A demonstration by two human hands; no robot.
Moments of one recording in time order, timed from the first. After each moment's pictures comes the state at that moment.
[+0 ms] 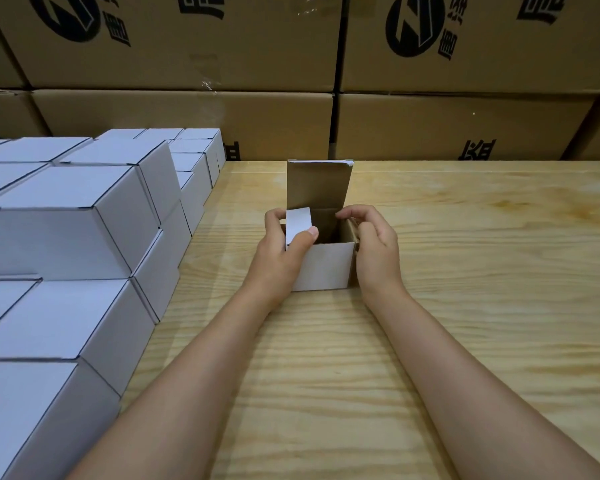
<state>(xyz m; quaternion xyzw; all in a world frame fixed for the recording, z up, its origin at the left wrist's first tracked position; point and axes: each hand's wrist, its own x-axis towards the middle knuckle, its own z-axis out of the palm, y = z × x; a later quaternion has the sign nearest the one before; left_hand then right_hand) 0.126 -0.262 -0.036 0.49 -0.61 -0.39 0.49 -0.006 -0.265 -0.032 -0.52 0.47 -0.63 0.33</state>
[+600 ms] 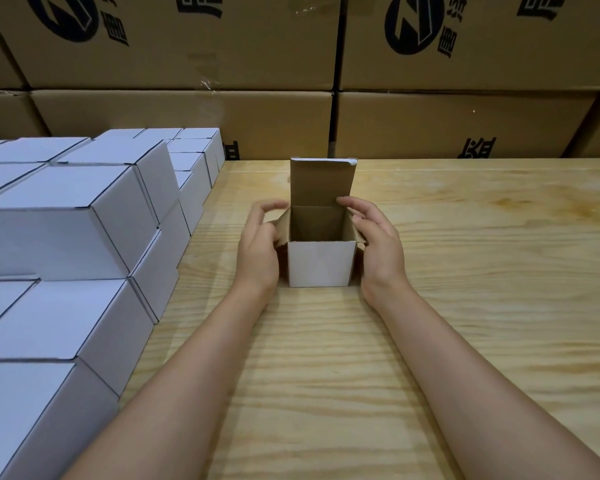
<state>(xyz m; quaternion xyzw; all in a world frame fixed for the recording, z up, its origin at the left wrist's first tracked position) 0.135 -0.271 -0.040 0.44 -0.49 -0.42 0.62 -0.011 -0.264 -0.030 -0.47 0.40 -0.65 0.45</state>
